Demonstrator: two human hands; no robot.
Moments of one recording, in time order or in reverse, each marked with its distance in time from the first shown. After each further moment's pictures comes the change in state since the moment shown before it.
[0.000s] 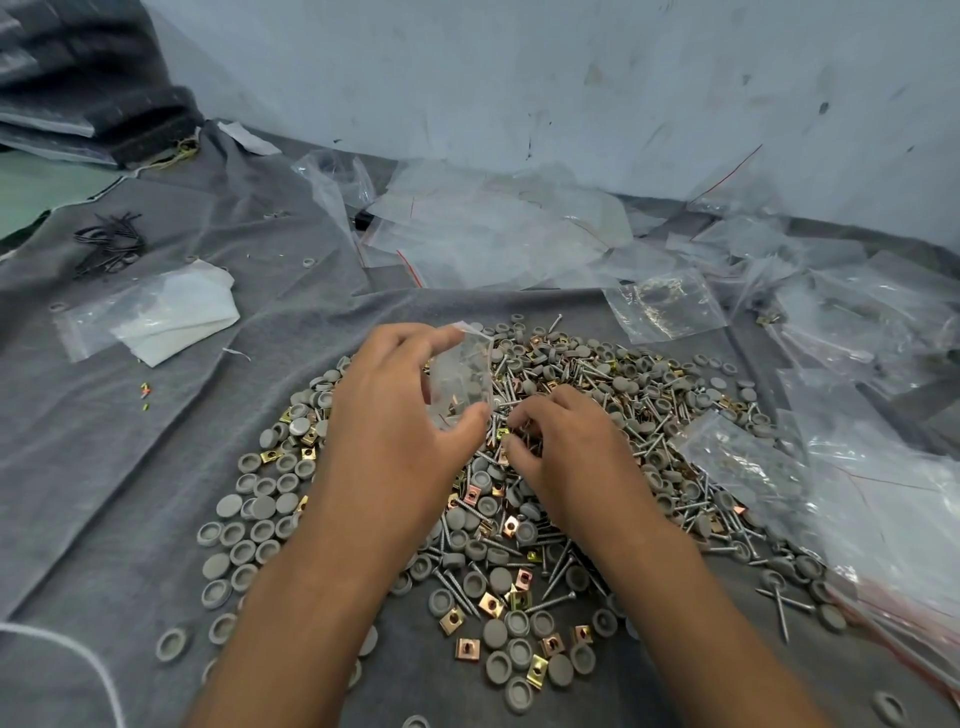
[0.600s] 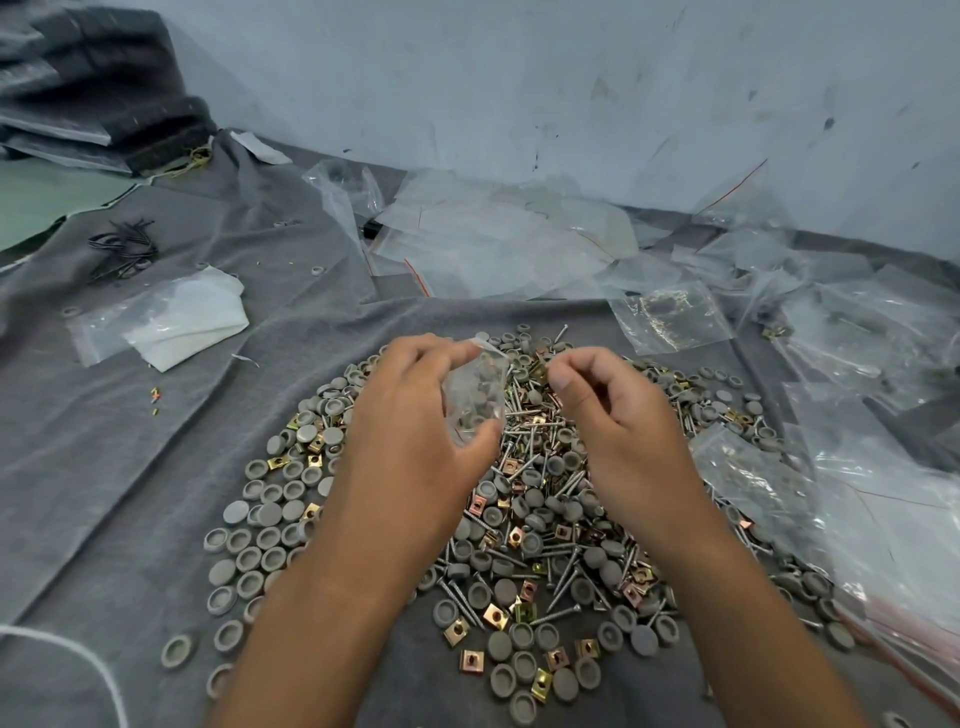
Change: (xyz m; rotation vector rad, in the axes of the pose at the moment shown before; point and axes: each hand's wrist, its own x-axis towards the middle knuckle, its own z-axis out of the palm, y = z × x) left_hand 0.000 0.001 0.003 0.023 -0.019 0.002; right_hand -0.001 -0.014 -0.049 0.736 0.092 0.038
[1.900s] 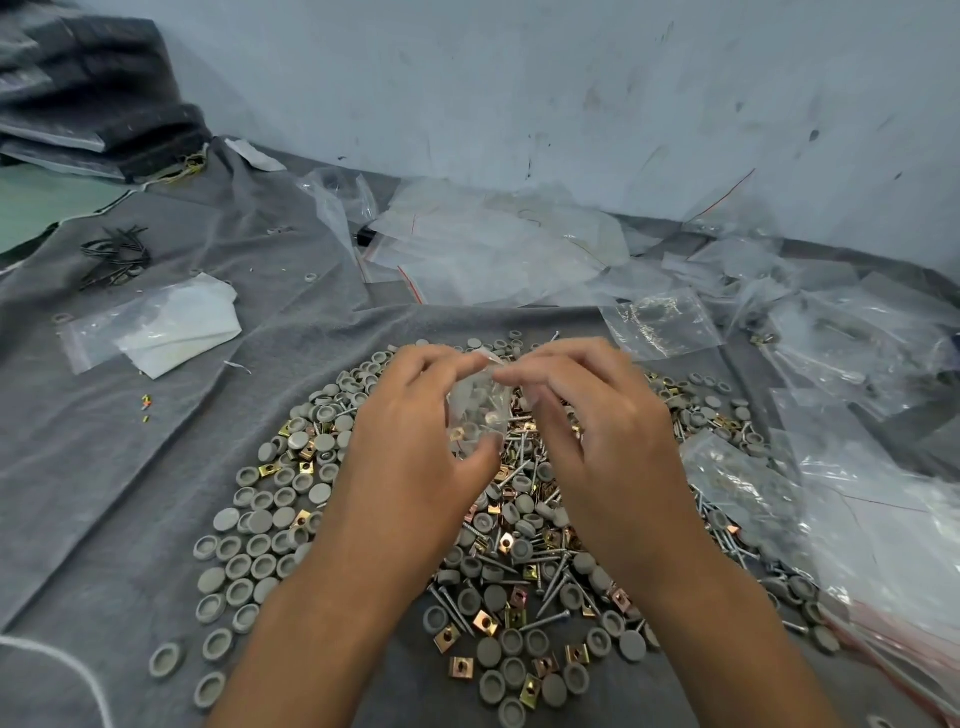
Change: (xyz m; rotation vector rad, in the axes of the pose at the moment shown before) left_hand -0.005 0.004 0.000 -0.040 -0.021 0.082; right_hand -0.011 -0.015 0.001 -0.446 0.096 -0.401
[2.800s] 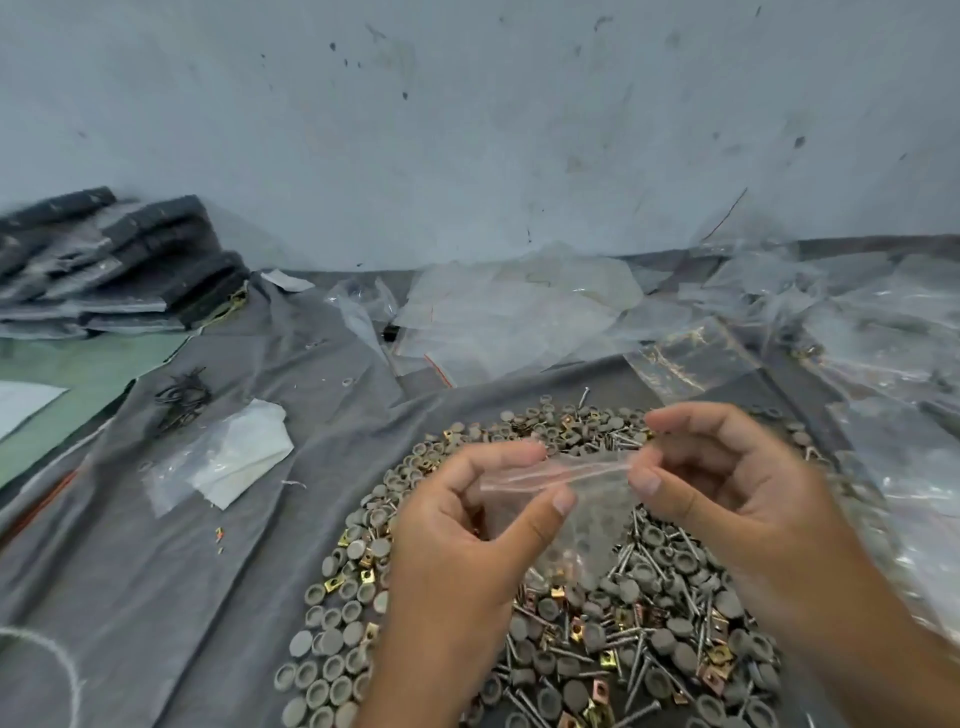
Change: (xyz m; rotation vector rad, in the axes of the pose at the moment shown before) left_hand 0.003 0.013 -0.006 -0.876 -0.078 -0.211; right_hand -0.012 0.019 -0.035 0.845 0.075 0.443
